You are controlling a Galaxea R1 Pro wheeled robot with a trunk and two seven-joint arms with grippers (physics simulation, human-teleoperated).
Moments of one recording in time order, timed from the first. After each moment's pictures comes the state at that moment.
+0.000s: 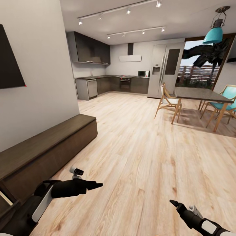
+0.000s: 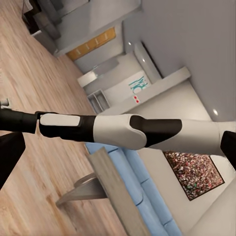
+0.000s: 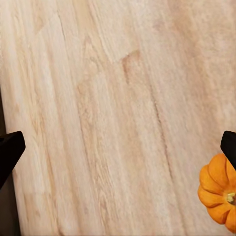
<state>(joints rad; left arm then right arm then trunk) -0.40 0.26 -0.18 -1.20 0.60 0.98 -1.42 -0.61 -0.29 0.23 0.02 -1.12 0.24 0.53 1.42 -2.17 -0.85</state>
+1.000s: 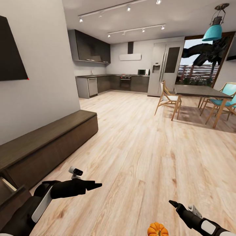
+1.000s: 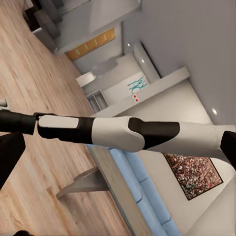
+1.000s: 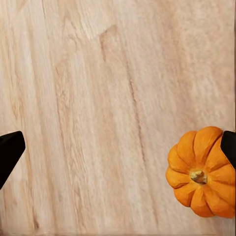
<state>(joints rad) -0.40 0.26 -0.18 -1.18 0.61 0.98 -1.43 -0.61 -0.29 0.25 0.02 -1.11 0.22 0.54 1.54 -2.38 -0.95</state>
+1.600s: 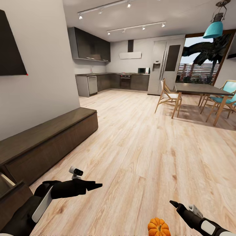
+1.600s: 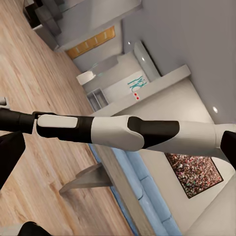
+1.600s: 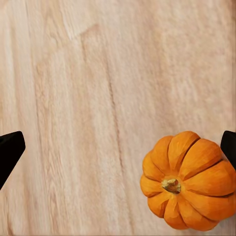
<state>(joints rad) -0.40 0.26 -0.18 -1.18 0.61 0.98 -1.43 -0.61 -0.29 0.28 0.02 -1.11 0.18 0.52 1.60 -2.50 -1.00</state>
